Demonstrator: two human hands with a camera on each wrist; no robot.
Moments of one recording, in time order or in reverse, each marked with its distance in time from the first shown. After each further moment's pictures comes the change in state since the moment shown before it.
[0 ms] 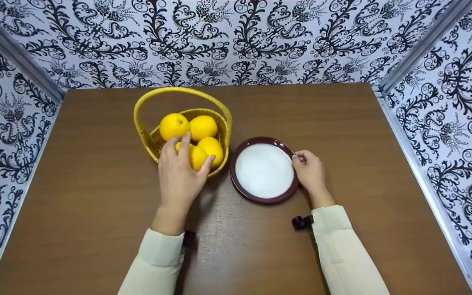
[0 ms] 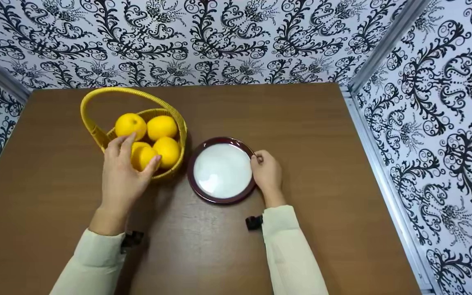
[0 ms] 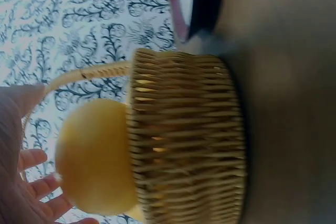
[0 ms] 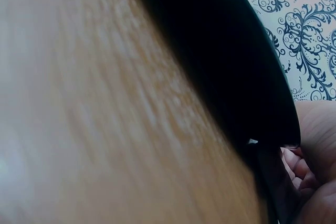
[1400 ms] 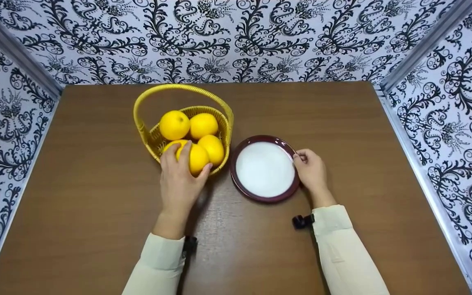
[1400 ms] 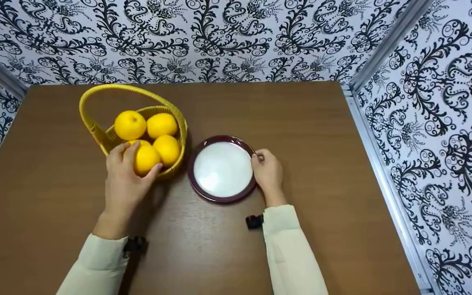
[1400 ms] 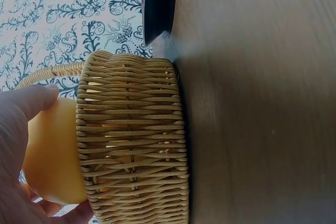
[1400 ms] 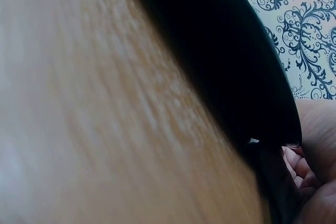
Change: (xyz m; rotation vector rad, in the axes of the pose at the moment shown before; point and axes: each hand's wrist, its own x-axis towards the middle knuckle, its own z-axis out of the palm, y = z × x) left_hand -0.021 -0.019 0.017 -0.017 0.006 -0.035; right_hand 0.001 0.001 0.000 0.012 -0.002 0.019
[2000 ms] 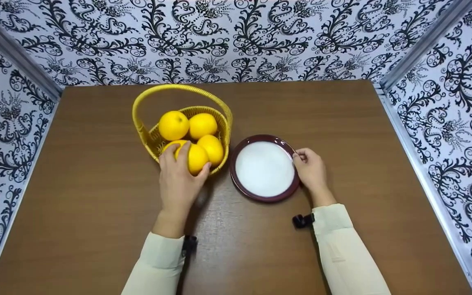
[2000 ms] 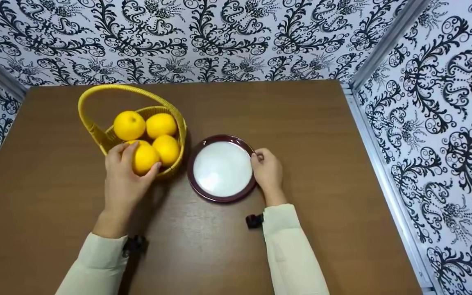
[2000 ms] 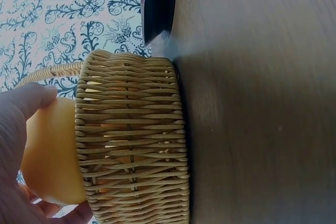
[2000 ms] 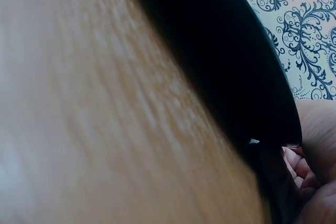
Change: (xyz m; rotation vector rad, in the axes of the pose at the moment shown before) left_hand 0.002 0.000 0.002 -0.007 0.023 -0.007; right_hand 0.000 -0.002 -0.001 0.003 -0.003 0.010
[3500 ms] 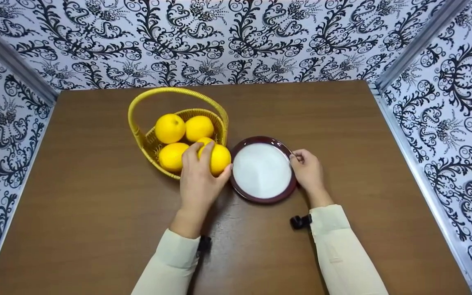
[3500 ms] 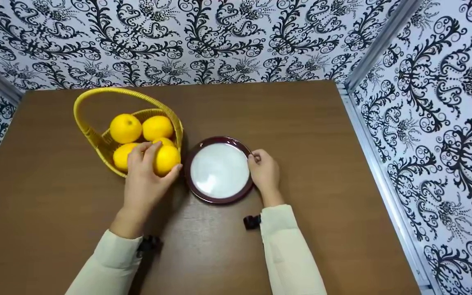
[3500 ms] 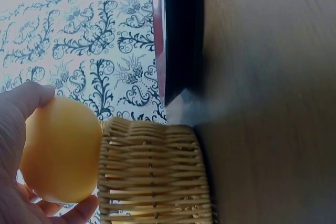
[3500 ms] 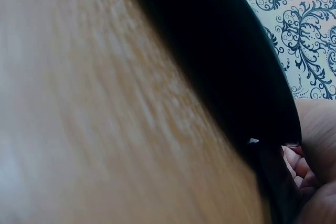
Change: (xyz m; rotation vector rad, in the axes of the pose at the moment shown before) left_hand 0.002 0.044 0.021 -0.054 -0.053 0.083; right_hand 0.000 0.003 0.001 0.023 0.010 -0.019
